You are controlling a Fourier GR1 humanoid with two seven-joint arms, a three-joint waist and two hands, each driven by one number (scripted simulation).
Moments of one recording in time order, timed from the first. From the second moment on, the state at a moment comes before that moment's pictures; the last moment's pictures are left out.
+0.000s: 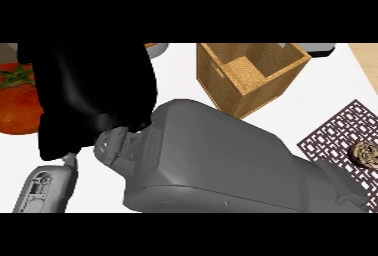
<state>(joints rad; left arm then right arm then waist) -0.26 0.18 0.06 -1.36 -0.14 -0.02 0.23 -1.34 0.00 0.53 -1.41 0.37 -0.19 1.00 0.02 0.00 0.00</state>
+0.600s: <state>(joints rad) -0.24 0.20 0.08 -1.37 -0.13 -0.03 0.23 -1.56 -0.12 0.41 -1.11 0.44 0.00 0.98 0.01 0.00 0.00</state>
